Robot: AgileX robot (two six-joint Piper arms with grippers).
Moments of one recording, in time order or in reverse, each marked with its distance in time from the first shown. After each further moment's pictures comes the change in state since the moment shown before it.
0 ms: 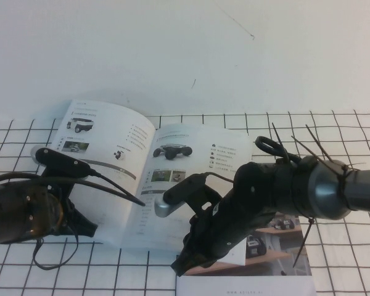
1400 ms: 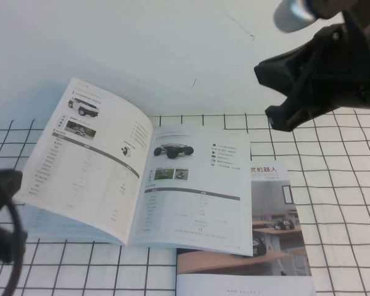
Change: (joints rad) right arm -0.091 -0.733 0.009 -0.493 -0.083 0.272; left arm 0.000 -0.949 0.000 -1.184 0.252 1.171
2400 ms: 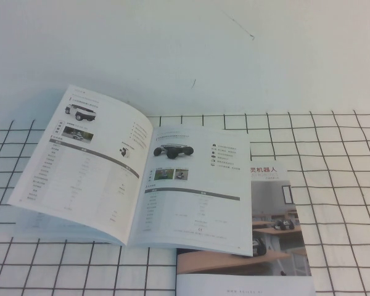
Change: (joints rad) right arm 0.000 -0.595 0.436 0.393 0.030 -0.344; left arm 0.000 -0.772 0.037 -0.198 0.679 -0.181
